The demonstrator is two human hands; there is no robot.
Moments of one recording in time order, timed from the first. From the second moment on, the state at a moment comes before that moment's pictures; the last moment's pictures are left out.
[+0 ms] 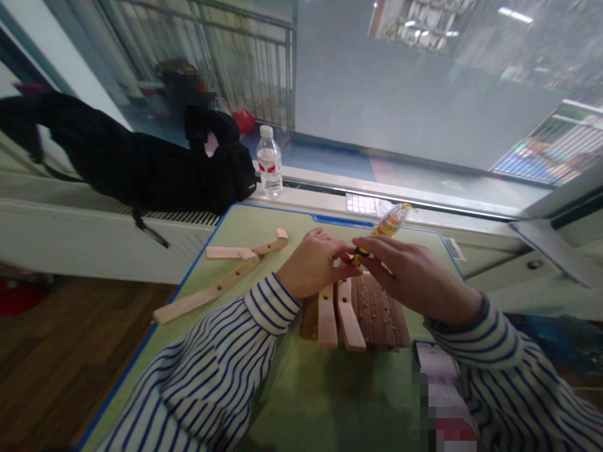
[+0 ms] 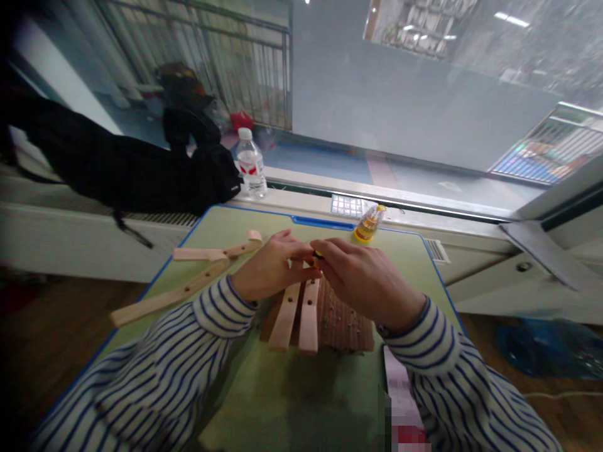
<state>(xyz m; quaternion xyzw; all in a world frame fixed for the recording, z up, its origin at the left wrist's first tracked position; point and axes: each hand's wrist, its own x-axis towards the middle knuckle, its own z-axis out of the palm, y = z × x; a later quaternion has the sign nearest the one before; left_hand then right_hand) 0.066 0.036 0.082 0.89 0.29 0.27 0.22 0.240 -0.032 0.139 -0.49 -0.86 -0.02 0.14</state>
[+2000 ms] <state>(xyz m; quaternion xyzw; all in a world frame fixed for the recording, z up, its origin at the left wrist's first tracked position) 0.062 0.038 0.085 0.90 0.25 0.28 0.23 0.228 -0.035 0.135 -0.55 -0.83 -0.08 0.09</state>
